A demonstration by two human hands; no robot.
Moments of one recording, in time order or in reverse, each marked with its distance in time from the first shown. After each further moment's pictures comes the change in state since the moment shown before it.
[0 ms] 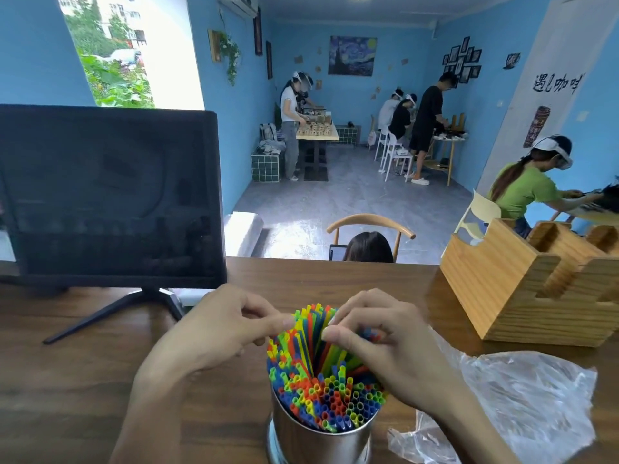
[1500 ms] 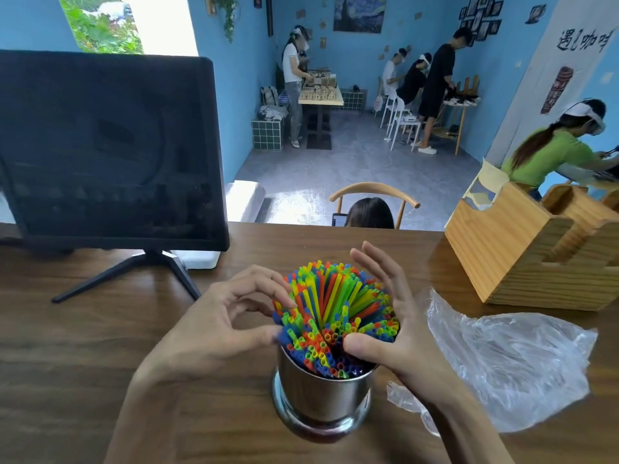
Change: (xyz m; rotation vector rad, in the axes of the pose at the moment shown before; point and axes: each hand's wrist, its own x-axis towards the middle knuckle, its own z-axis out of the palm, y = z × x) left_hand -0.015 -0.052 0.021 -0.331 -0.087 0.495; right_hand -0.038 0.015 0.019 0.577 -0.037 0.209
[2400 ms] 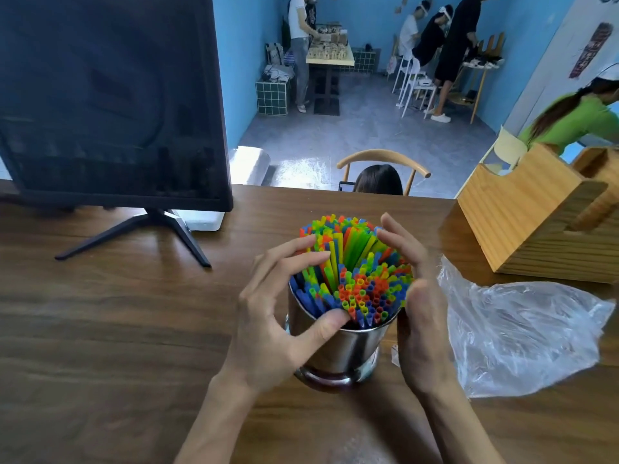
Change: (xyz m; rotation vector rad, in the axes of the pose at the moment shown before) left_hand -0.015 -0.020 0.078 0.275 0.441 0.237; right_hand -0.016 0.015 0.023 -0.142 0.295 -0.222
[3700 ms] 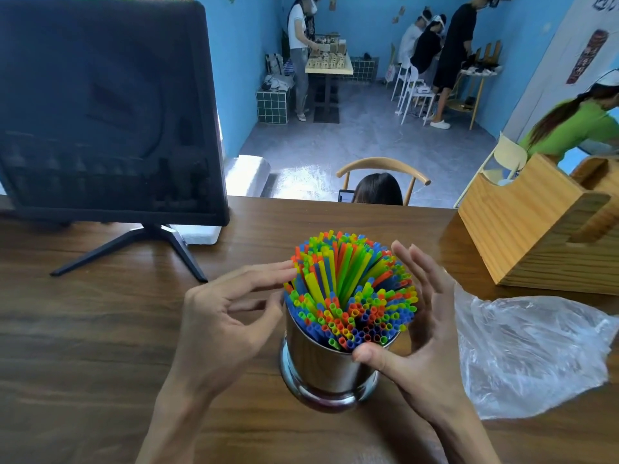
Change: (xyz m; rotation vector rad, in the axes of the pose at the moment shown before) left_hand 0.016 -0.001 -0.032 0.008 0.031 -0.058; right_hand -0.006 0.009 -0.015 0.081 -0.040 0.032
